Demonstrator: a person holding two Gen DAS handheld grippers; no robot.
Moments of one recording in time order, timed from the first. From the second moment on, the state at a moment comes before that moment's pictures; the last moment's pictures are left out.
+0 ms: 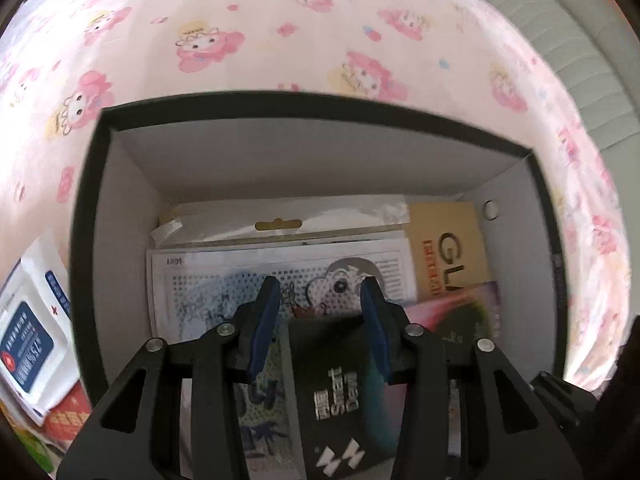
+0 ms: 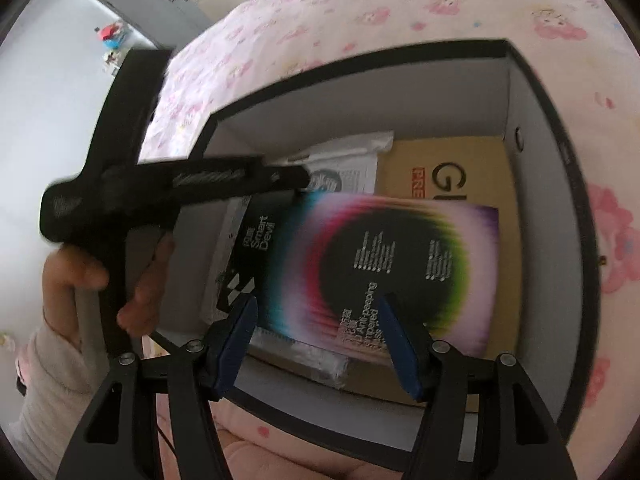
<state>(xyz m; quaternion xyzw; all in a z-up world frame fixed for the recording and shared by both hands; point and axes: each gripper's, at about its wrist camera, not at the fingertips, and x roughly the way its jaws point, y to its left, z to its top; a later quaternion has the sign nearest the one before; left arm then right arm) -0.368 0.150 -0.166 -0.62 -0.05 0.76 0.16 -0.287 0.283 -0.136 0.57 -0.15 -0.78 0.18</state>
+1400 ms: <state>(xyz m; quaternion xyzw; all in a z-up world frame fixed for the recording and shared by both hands) -0.337 0.151 -0.165 -0.63 -0.05 0.74 0.23 -0.274 0.307 -0.145 0.67 -0.18 -0.72 0.07</state>
